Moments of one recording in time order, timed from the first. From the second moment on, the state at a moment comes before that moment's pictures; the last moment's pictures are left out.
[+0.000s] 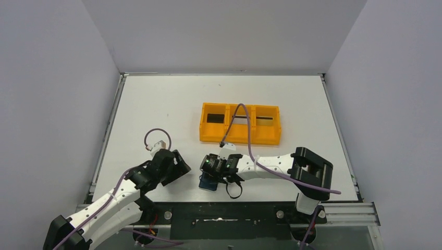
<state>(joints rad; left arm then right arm) -0.65 0.74 0.37 -0.55 -0.19 -1.09 1.23 1.71 1.04 -0.53 0.38 1.35</state>
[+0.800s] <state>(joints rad) -0.73 1.07 0.36 -0.23 0.16 -0.93 1.17 1.67 0.95 -0.40 0.29 1.26</state>
